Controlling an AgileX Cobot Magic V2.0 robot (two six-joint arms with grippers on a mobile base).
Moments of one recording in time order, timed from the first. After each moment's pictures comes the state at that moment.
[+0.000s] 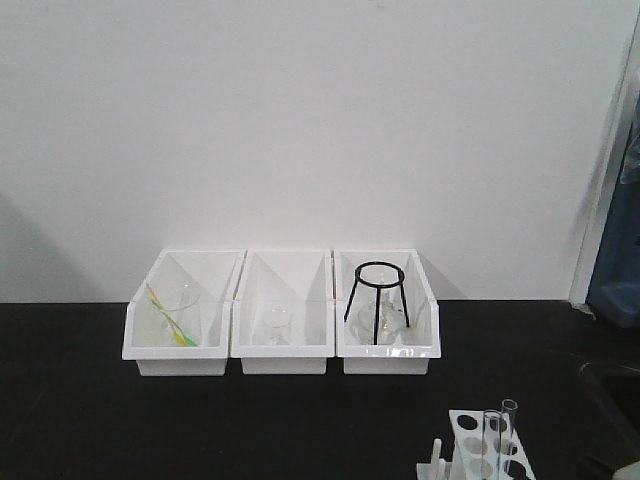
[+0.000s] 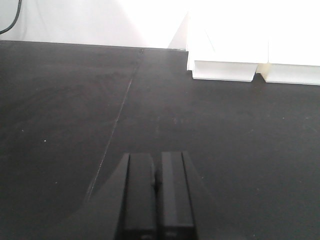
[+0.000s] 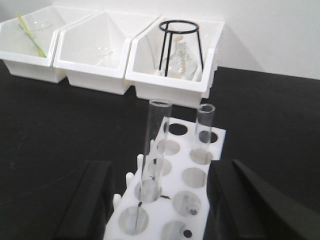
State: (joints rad) left arm 0.08 -0.01 0.03 0.05 0.29 -0.16; right arm 0.26 1.03 -0.24 -0.11 -0.40 0.08
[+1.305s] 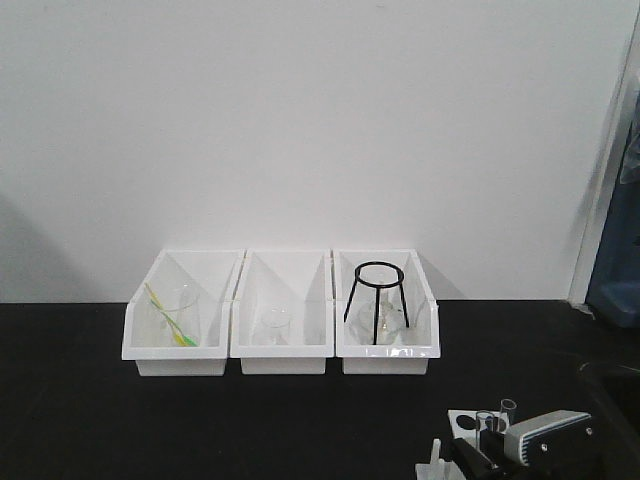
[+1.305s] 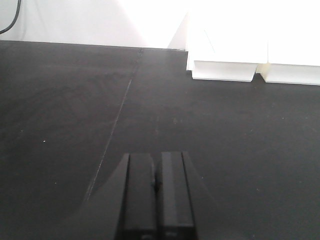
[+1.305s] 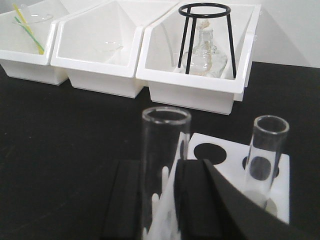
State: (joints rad) left arm 0.08 -0.01 0.03 0.05 0.29 -0.16; right arm 0.26 1.59 -0.39 -0.14 -0.83 0.10
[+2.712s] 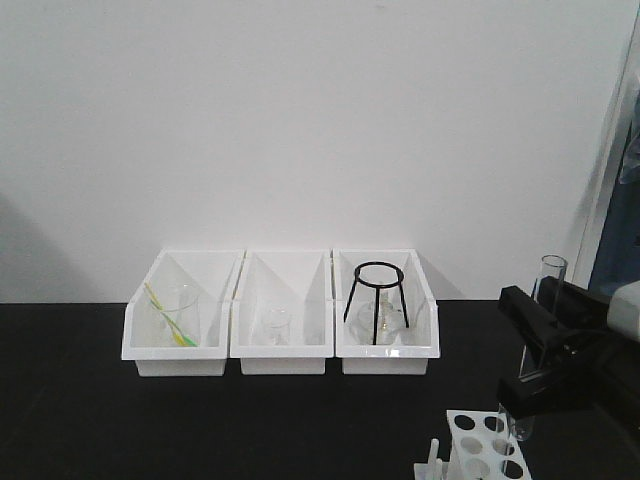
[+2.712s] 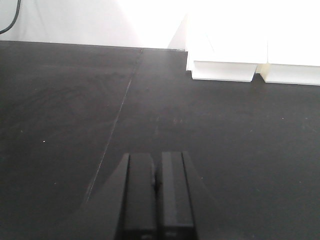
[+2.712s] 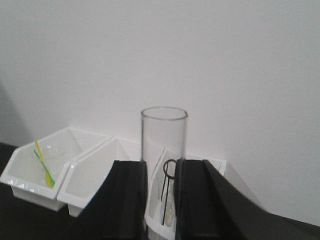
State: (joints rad) left arm 0.08 -0.01 0.03 0.05 0.29 -0.16; right arm 0.26 1.10 -0.60 -0.20 -0.45 0.10
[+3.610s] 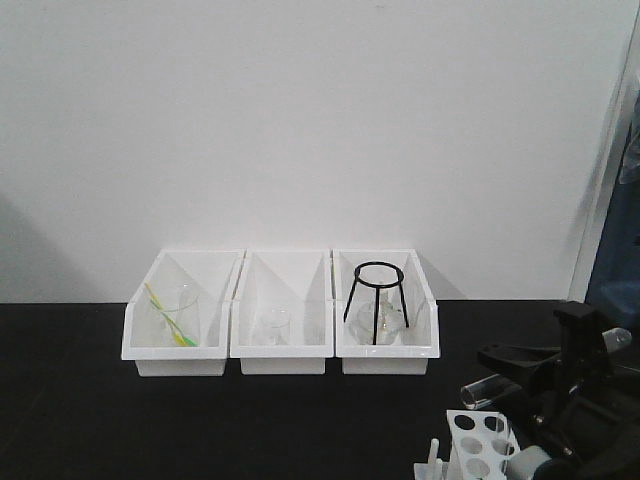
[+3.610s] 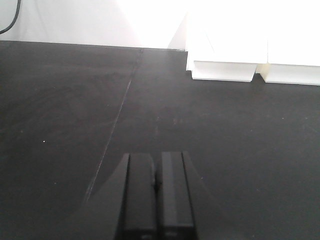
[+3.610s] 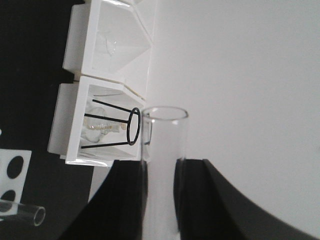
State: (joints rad) left arm 0.08 -0.01 0.03 0.05 0.29 -0.16; right arm 0.26 1.10 -0.61 -0.98 -0.24 -0.72
